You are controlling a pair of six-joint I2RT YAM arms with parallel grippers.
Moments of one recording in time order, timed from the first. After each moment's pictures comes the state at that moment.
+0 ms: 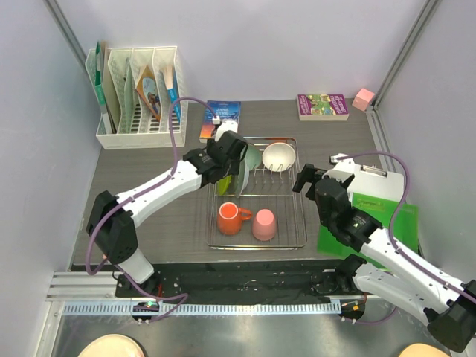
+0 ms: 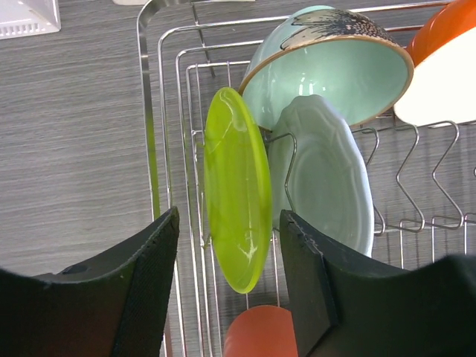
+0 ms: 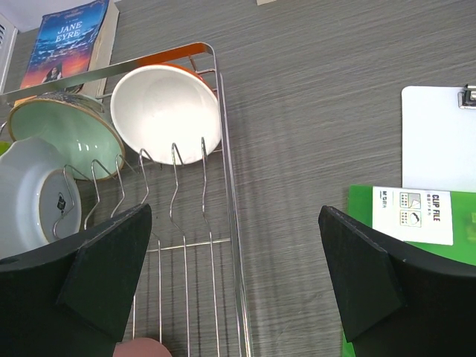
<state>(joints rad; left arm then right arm) -0.78 1.62 1.38 -0.58 -0.52 -0.47 0.69 0.78 0.60 -0.21 0.70 0.50</state>
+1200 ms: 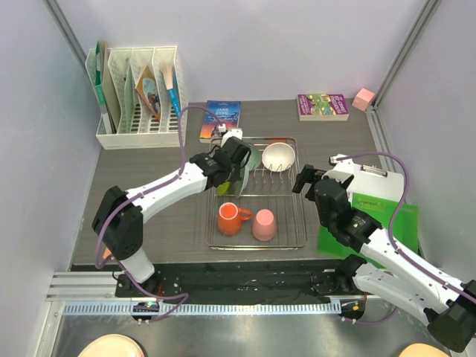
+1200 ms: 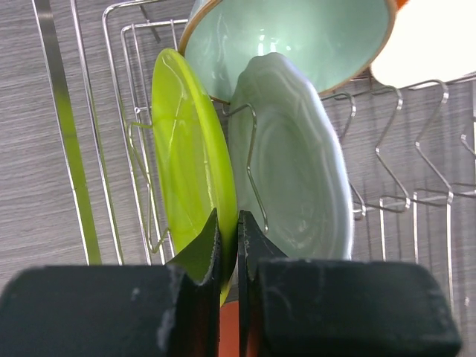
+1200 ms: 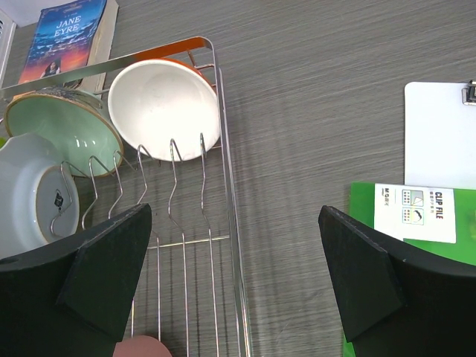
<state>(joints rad) -0.79 1.67 1.32 -0.52 -0.41 -0.51 0.69 0.77 0.59 -0.21 0.69 0.51</state>
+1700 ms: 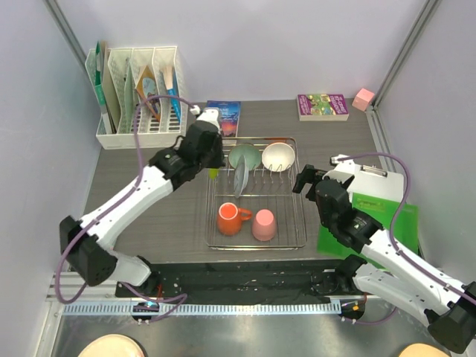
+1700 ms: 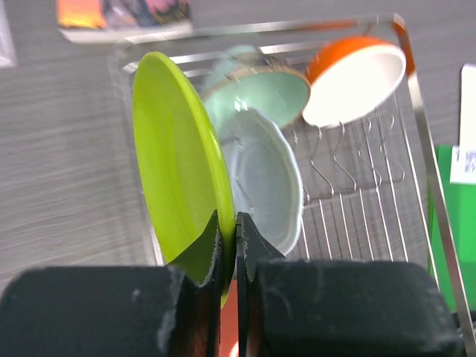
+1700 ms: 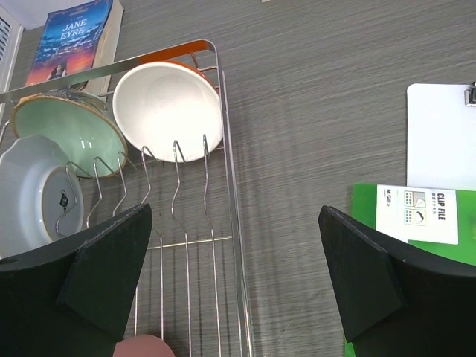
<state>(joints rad) -0.71 1.43 1.35 -0.55 -0.26 -0.45 0.69 0.76 0.59 -0.21 0.69 0.51</state>
